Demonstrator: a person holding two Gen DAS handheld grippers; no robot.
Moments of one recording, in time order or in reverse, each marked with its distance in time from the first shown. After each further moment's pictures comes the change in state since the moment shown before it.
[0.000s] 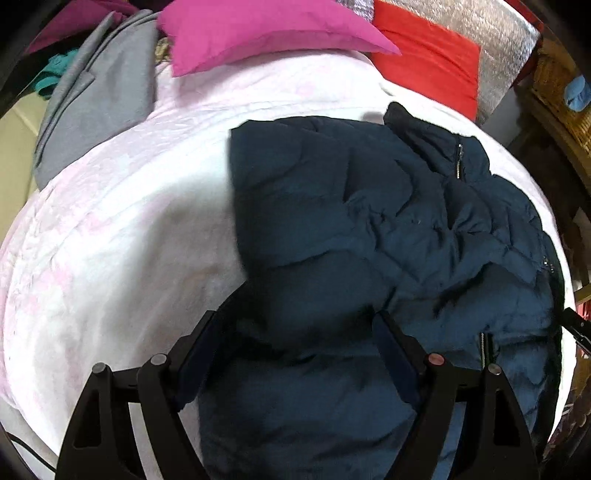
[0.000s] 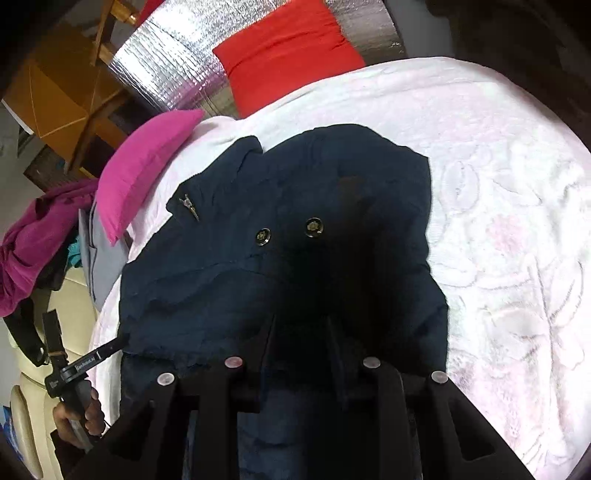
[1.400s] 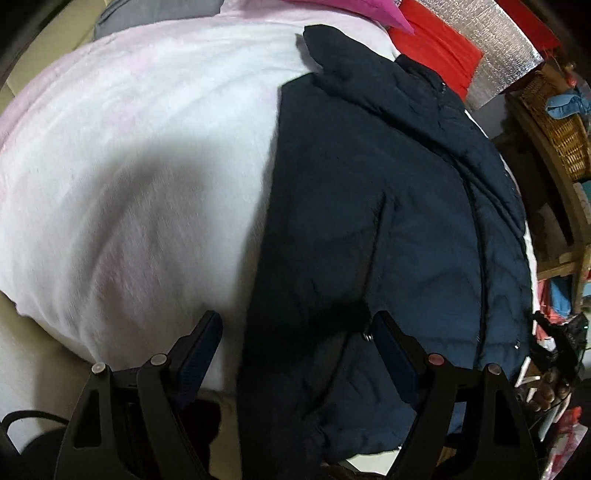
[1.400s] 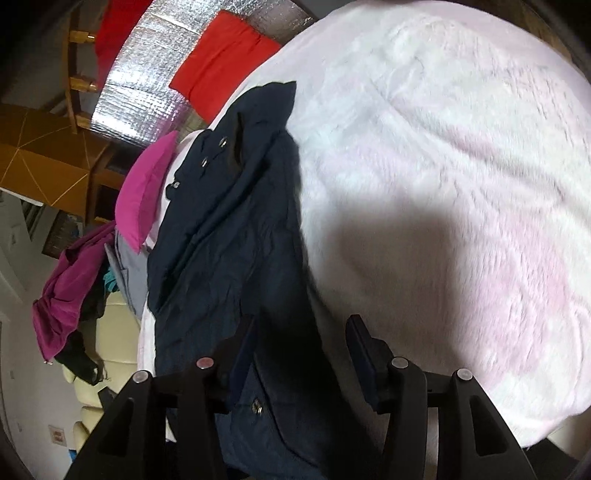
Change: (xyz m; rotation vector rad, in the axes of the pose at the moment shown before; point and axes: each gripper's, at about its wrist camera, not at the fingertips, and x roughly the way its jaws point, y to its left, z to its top) left arm -0.038 0.058 -0.188 -0.151 0.144 -0.186; right arm -0.073 -0.105 -0.139 0.296 0.034 0.169
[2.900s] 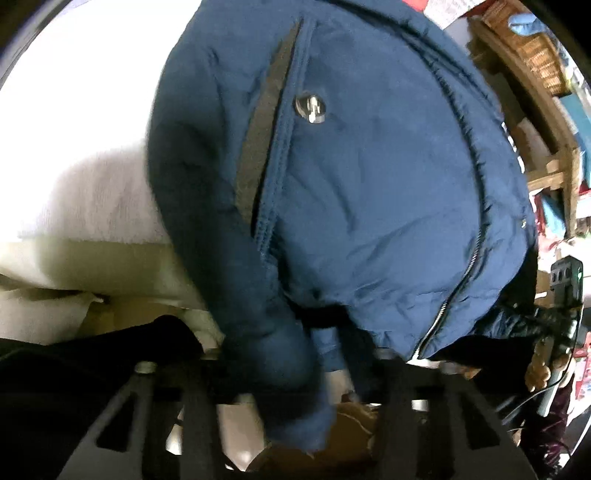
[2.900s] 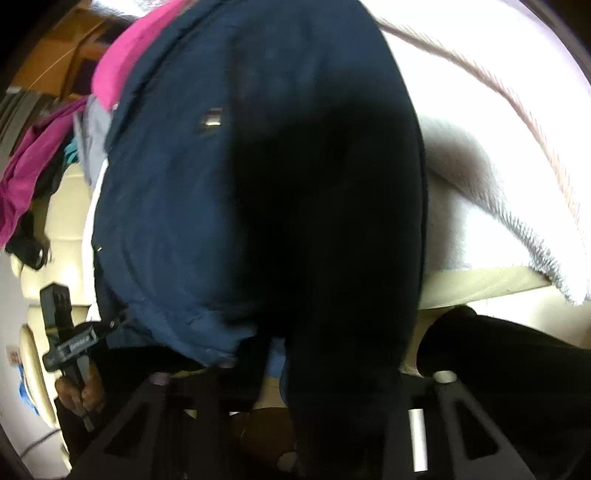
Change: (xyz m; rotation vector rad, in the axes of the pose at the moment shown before) left arm 0.032 -0.037 -0.089 0.171 0.186 -0.043; right arm 0.044 0.014 -0.113 -0.222 0.335 -0.197
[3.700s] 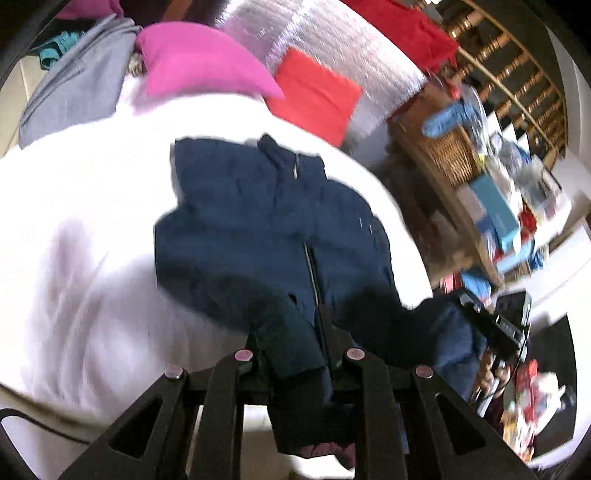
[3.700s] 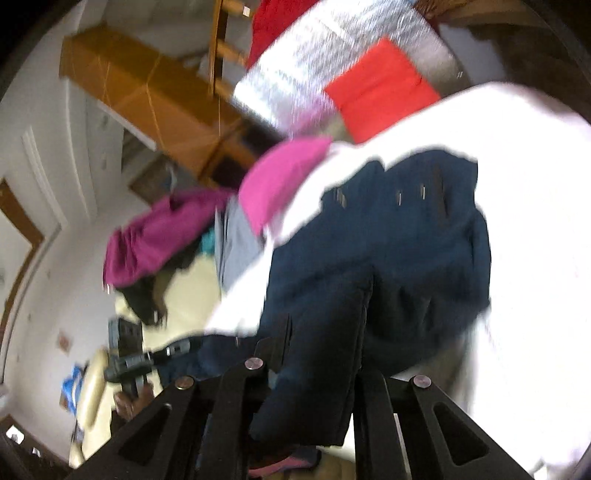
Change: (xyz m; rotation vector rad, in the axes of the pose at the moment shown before) left arm -0.191 0.008 0.105 0.055 -0.401 -0.276; right arm -0.157 0.080 0.077 -0.167 -0.546 0.402
